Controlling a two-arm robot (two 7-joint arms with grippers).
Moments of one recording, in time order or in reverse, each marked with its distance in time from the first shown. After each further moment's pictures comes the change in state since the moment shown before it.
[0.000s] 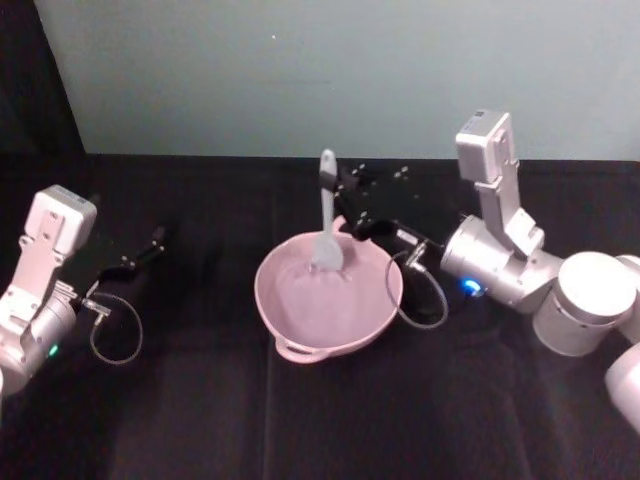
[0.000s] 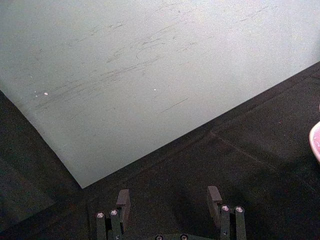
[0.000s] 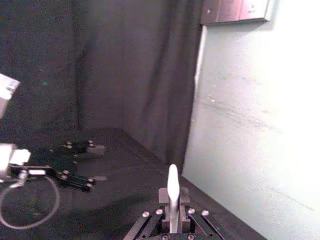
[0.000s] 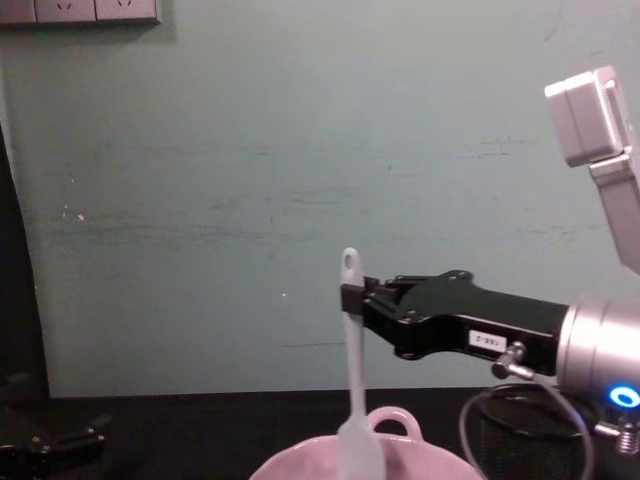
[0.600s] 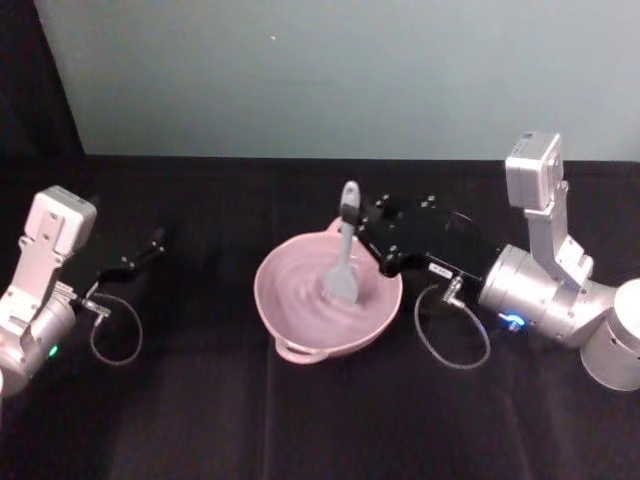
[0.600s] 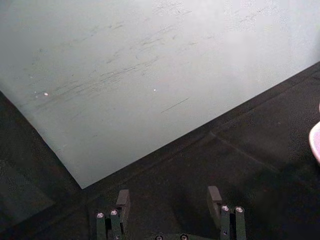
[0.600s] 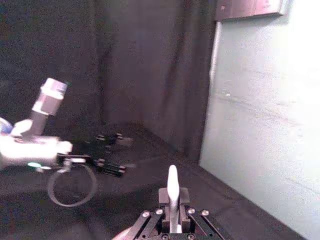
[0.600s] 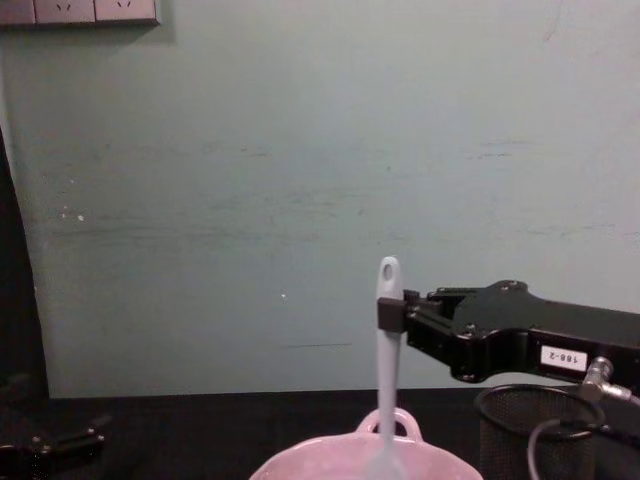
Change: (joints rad) left arm 0.000 0.000 0.000 0.000 0.000 0.000 0.000; right arm -0.141 0.114 0.074 -0.211 0.049 0.088 0.063
